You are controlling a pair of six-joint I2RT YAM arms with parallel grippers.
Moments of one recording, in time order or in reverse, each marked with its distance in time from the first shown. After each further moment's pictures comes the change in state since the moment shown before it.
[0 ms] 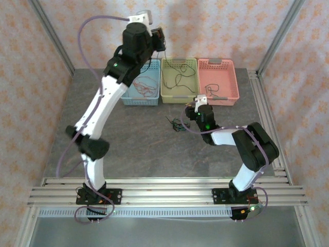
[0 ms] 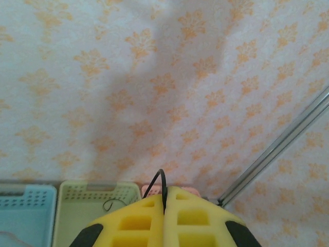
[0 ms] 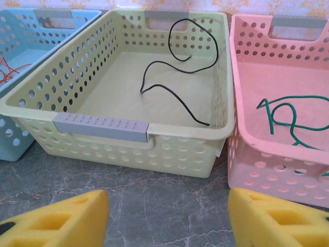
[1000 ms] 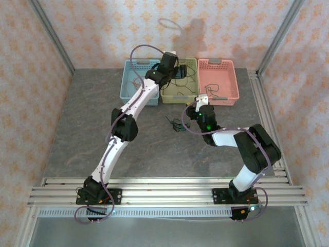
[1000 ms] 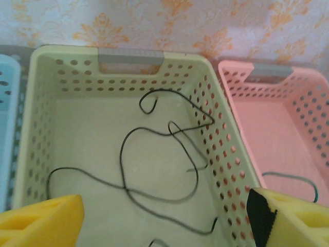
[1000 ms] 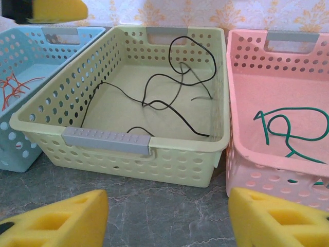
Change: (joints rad) left arm 0.023 0.657 0.311 -0.133 0.074 0.063; right arm 0.000 -0.030 -0.018 0.027 -0.001 0.001
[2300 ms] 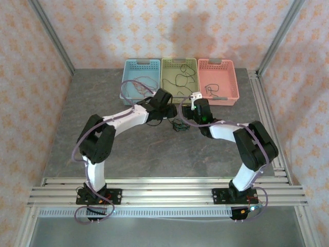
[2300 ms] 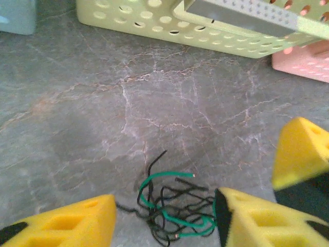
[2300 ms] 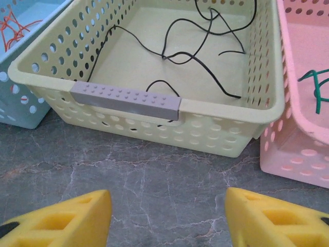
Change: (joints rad) left arm -0.134 -0.692 -1.335 0.306 0.090 -0.374; right arm 0.001 0.037 0.156 -0.333 -0.090 0.030
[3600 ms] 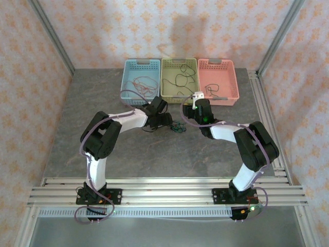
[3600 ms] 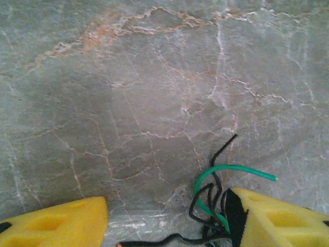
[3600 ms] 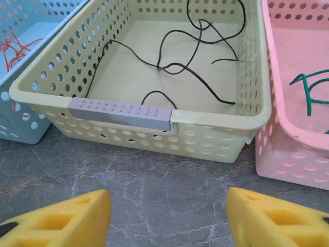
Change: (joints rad) left arm 0.048 0.037 -0.137 0.052 0.089 -0.062; right arm -0.007 -0.006 -0.011 0.037 0.001 0.040
